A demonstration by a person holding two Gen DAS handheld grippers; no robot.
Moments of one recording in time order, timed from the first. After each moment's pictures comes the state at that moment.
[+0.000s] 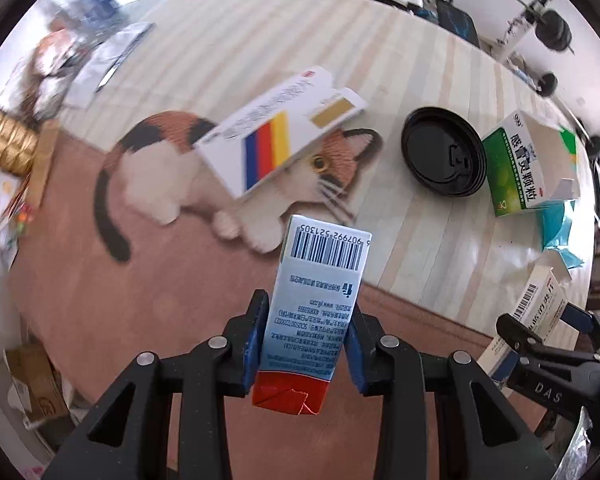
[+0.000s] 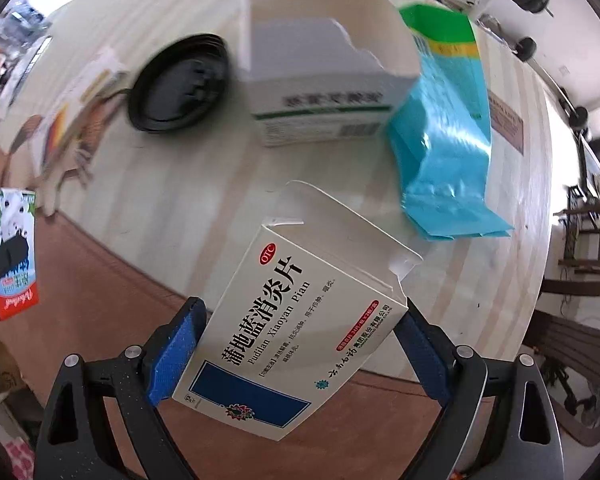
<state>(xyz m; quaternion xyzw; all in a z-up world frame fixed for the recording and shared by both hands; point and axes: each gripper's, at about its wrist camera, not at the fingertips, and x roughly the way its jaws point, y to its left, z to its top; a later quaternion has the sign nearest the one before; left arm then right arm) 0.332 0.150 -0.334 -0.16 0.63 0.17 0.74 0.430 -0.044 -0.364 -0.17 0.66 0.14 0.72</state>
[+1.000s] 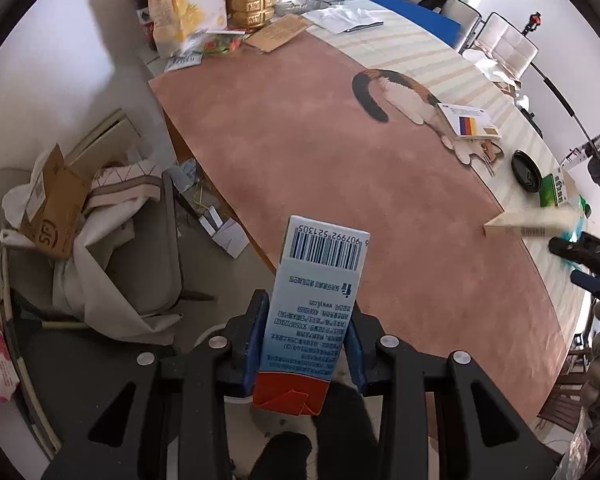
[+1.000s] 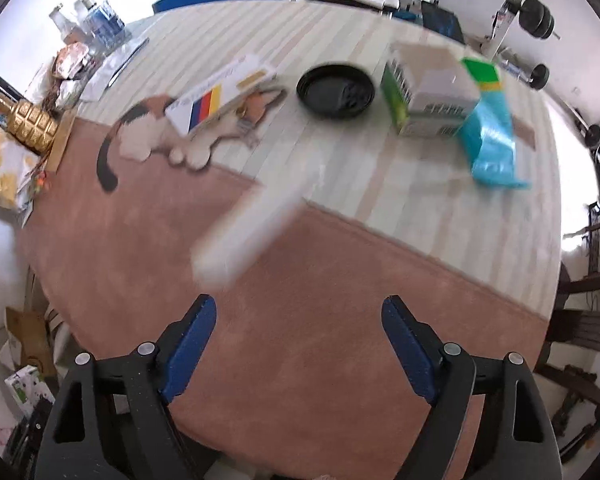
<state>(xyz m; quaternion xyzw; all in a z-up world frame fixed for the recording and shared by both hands) 0.025 0.206 -0.298 -0.31 0.52 0.32 0.73 0.287 0.007 -0.287 -0.13 0.60 0.19 0.77</state>
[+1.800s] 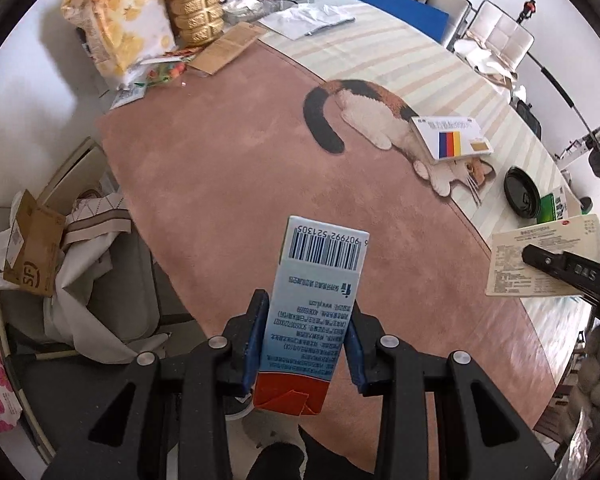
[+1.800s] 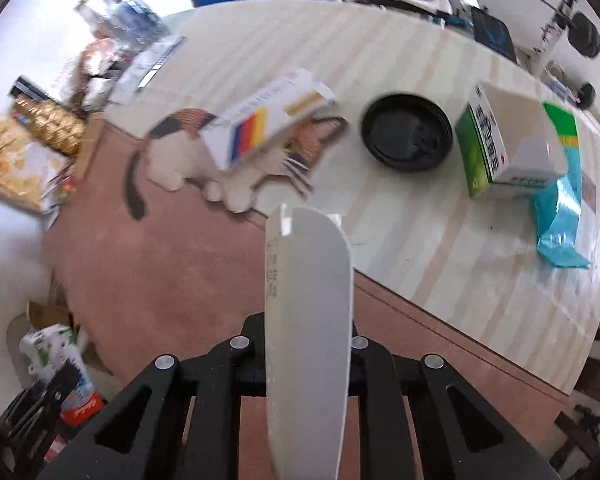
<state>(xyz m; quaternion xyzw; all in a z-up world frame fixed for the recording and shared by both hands) 0.117 0.223 -0.297 -0.29 0.53 0.31 0.73 0.339 0.061 -0.295 -0.13 0.60 0.28 0.73</state>
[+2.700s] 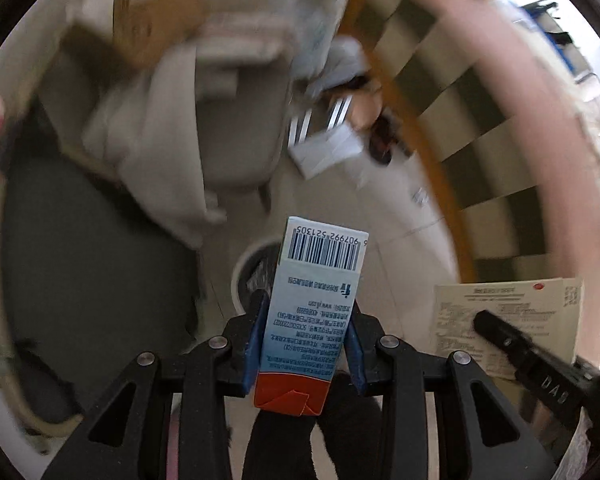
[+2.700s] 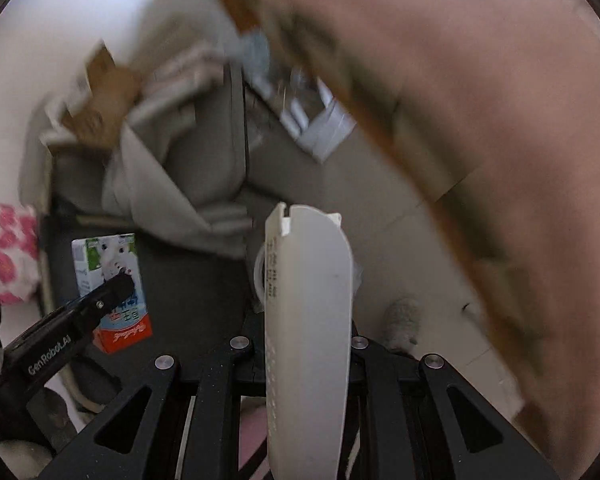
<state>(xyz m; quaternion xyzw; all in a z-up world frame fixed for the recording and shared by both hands) -0.199 0.211 -0.455 -0.45 0.52 0.40 0.61 -0.027 0.108 -0.464 -0.27 0.65 0.43 0.57</state>
